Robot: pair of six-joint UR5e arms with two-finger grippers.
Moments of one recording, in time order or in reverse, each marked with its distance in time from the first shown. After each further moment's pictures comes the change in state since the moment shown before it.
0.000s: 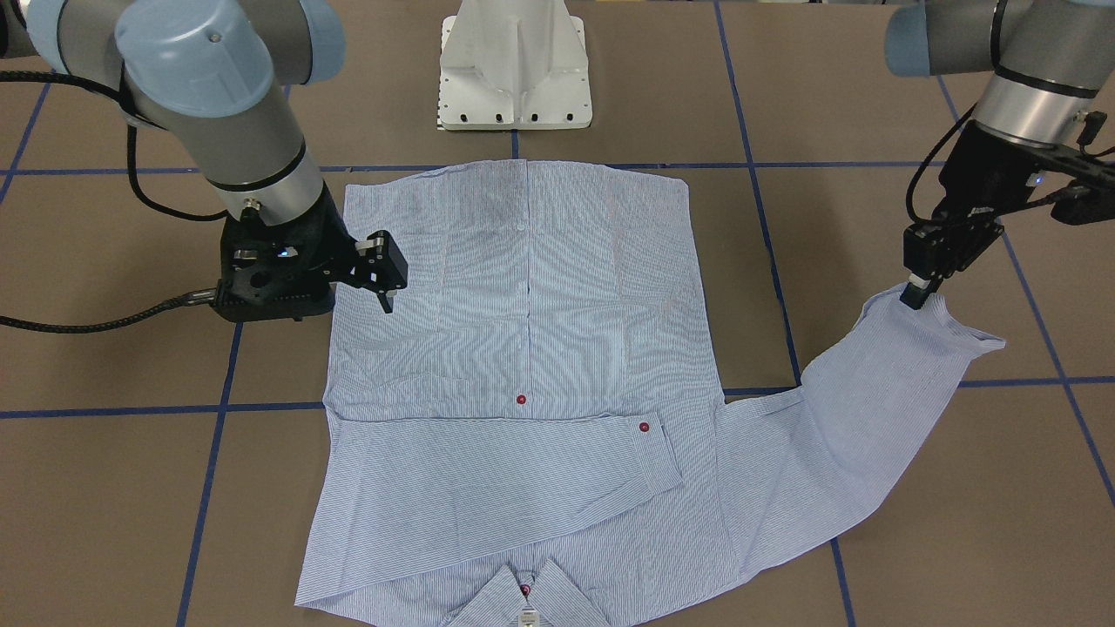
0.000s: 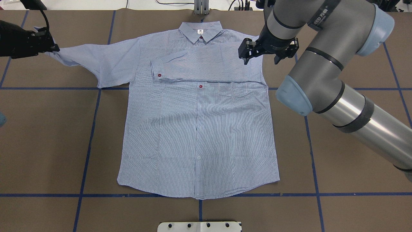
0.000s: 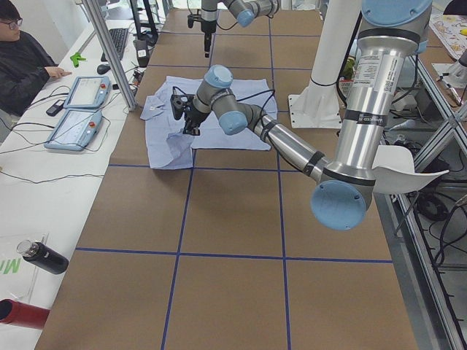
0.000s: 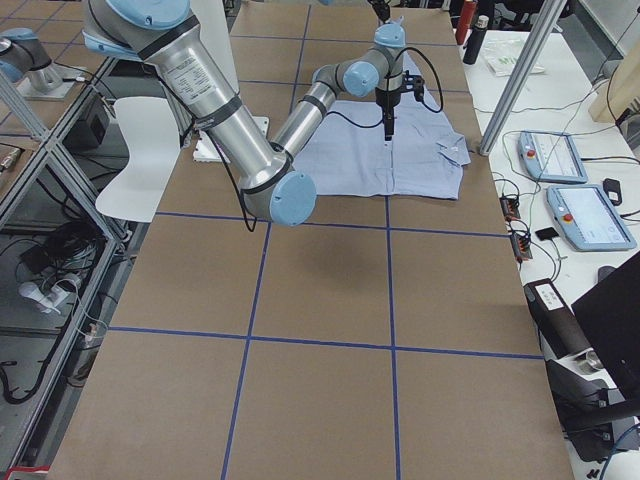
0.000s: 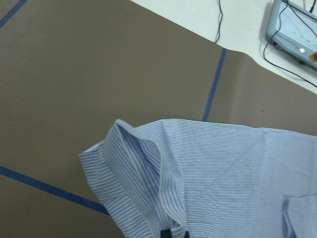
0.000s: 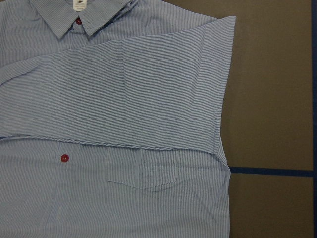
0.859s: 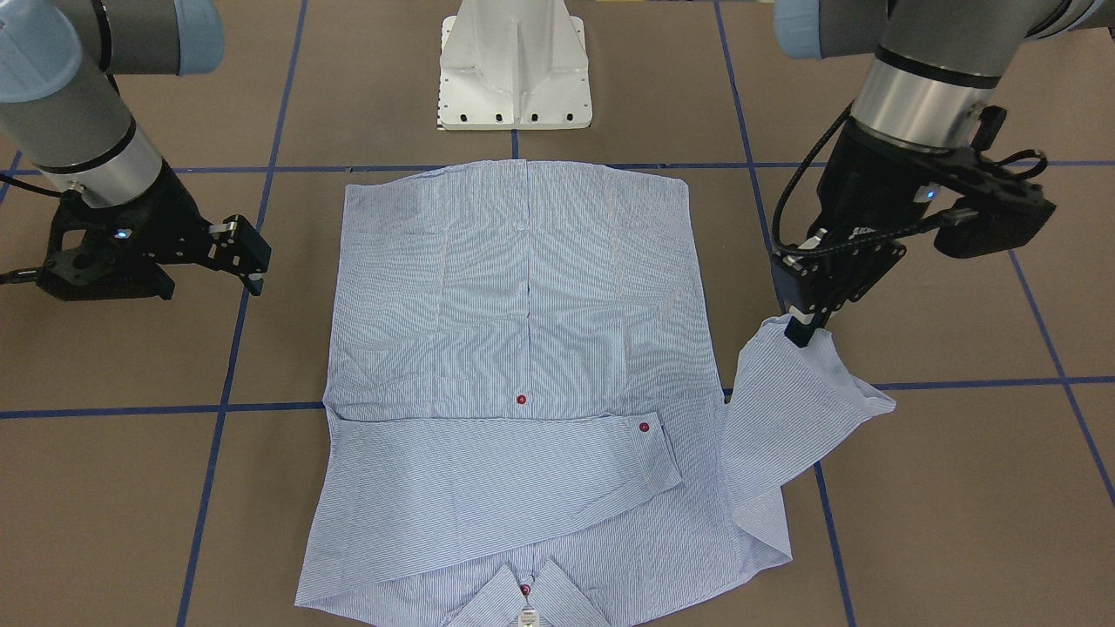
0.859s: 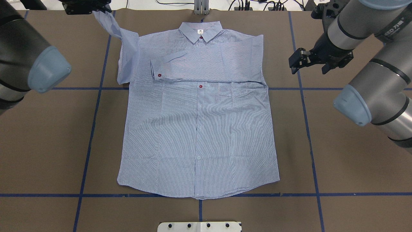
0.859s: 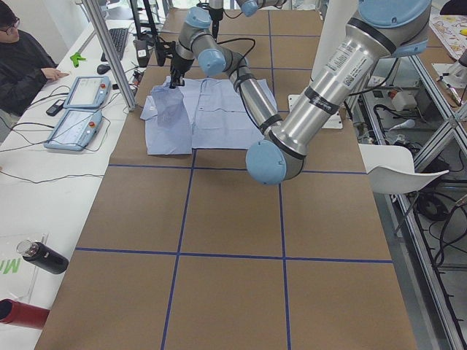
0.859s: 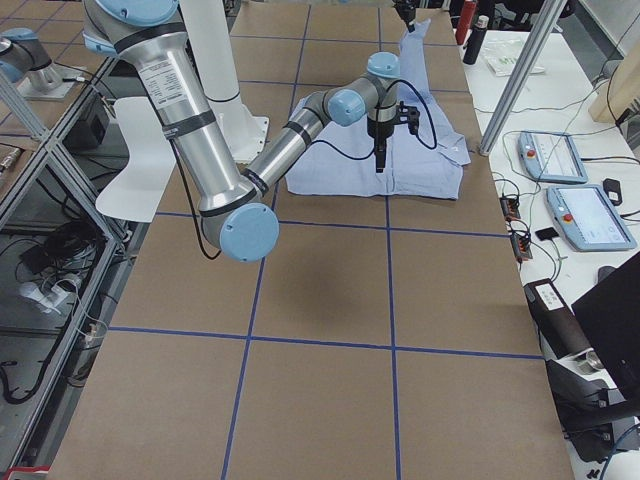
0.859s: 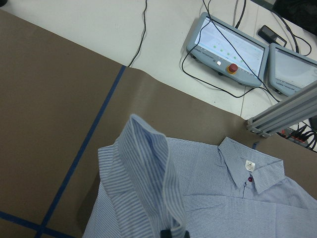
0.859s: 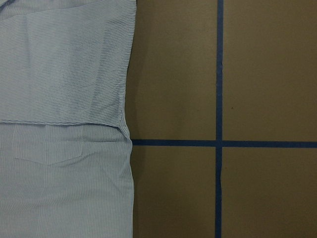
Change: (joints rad) left arm 0.034 -0.476 0.177 0.322 0.003 -0.029; right arm 0.105 -0.257 0.150 -0.004 0.075 -0.109
